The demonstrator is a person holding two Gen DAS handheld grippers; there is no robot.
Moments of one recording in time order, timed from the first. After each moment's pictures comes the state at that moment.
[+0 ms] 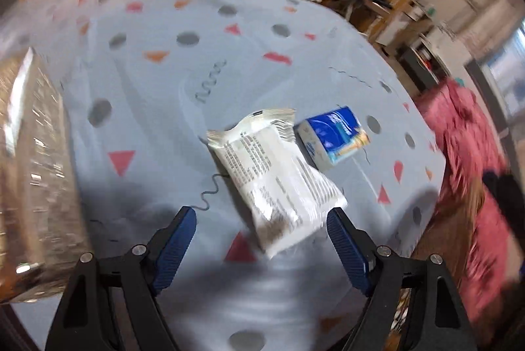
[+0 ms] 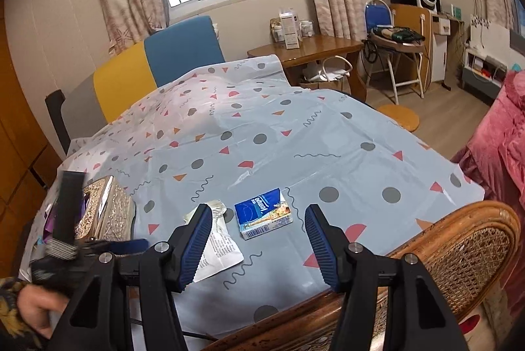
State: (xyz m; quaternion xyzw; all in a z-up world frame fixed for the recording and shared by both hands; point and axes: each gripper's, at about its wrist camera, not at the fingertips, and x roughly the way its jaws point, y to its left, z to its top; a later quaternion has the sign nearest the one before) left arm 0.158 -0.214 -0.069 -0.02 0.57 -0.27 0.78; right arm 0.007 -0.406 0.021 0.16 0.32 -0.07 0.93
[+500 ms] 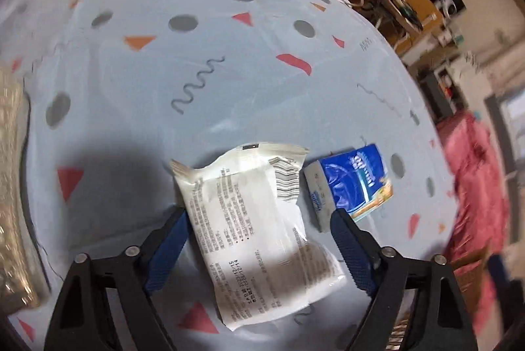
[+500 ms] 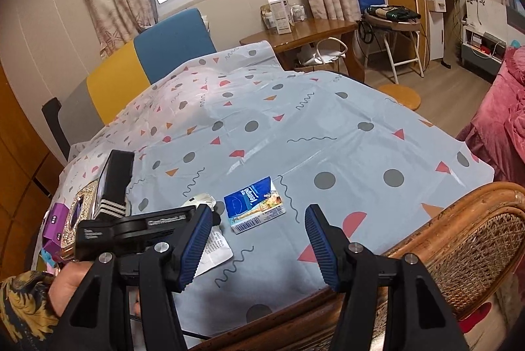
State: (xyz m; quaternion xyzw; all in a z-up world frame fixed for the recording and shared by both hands) left arm 0.186 -0.255 -0.097 -0.03 0.58 -0.22 0.78; right arm 0.014 -0.424 0.000 0.19 0.34 -0.07 0.92
